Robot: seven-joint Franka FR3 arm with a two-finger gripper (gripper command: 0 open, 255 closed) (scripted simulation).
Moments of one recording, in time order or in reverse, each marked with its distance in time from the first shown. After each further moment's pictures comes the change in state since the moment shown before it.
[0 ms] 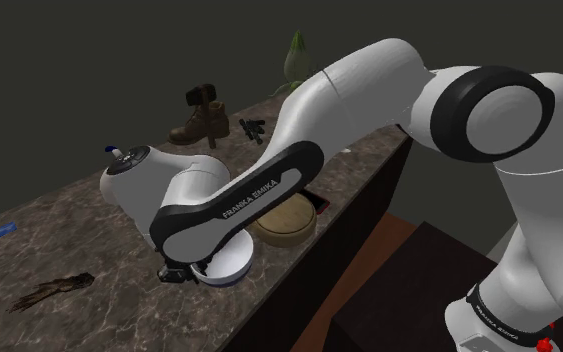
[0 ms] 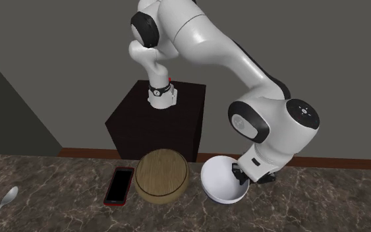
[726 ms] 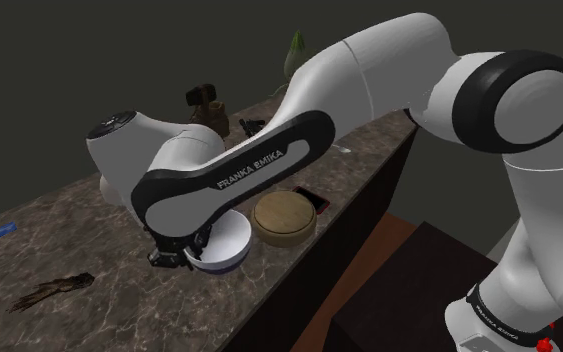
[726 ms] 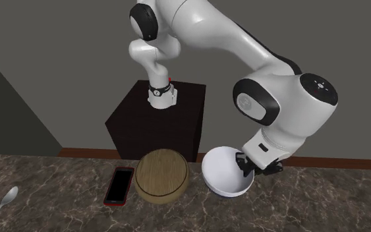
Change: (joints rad) arm -0.008 -0.066 0.022 0.047 0.033 -0.107 -0.021
